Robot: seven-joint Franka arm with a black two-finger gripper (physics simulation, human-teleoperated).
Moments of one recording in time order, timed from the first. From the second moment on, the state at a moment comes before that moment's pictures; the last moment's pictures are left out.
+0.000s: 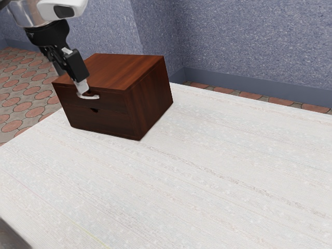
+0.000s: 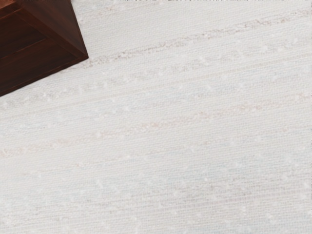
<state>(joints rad) 0.13 -0.10 -0.07 -1.27 0.16 1.35 0.30</state>
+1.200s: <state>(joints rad) 0.12 -0.61 -0.11 -1.86 0.19 1.53 0.32</state>
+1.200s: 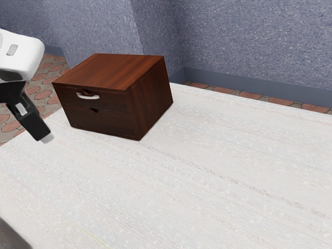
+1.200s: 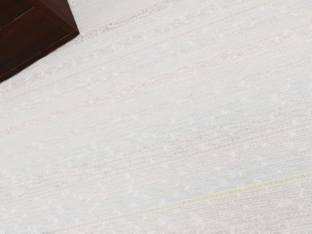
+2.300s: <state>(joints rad) 0.08 -0.25 0.42 -1.83 0.34 1.97 0.68</state>
